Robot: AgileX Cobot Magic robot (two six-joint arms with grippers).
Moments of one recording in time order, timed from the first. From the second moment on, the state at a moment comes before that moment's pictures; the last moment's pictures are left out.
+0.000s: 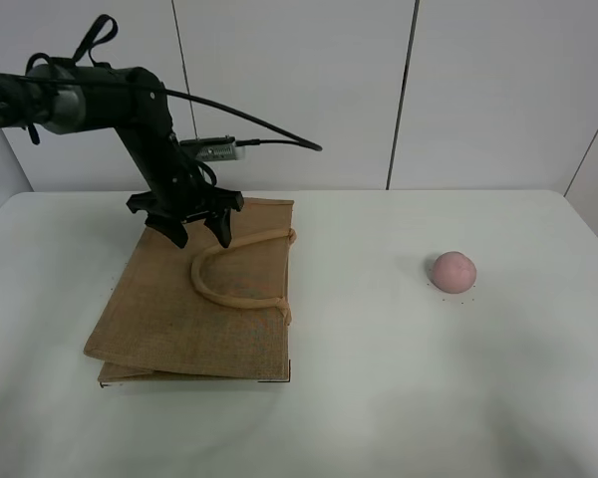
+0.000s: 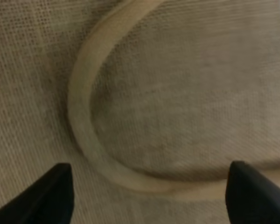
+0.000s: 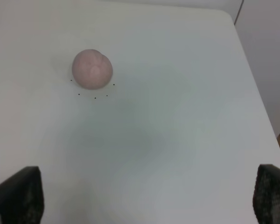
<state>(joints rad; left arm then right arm) -0.30 2.15 -1.70 -0.09 0.93 -0.07 -0.01 0.00 -0.50 -0.02 1.03 -0.03</state>
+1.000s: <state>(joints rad) -0.30 2.28 -1.70 0.01 0.85 -0.12 -0.01 0.00 -0.50 -0.02 1.03 -0.03</state>
